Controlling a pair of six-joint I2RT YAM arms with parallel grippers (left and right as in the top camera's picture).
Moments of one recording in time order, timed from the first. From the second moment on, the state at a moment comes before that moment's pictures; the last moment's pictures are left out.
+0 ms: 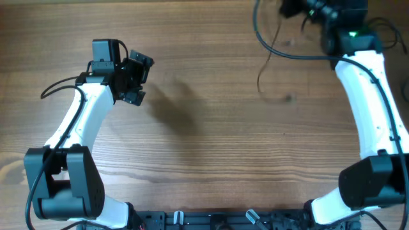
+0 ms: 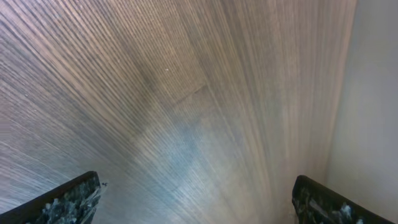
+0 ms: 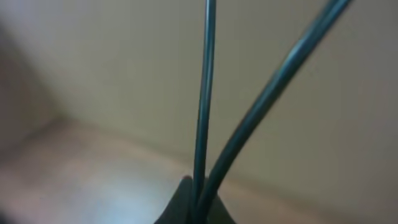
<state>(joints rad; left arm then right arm) 0.01 1.69 1.15 -0.50 0.31 -1.17 0.06 1.73 1.66 -0.13 -0.48 0.01</state>
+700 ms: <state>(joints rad) -0.13 1.69 1.15 -0.51 0.21 -1.14 -0.13 2.17 1.66 -0.45 0.04 0.06</state>
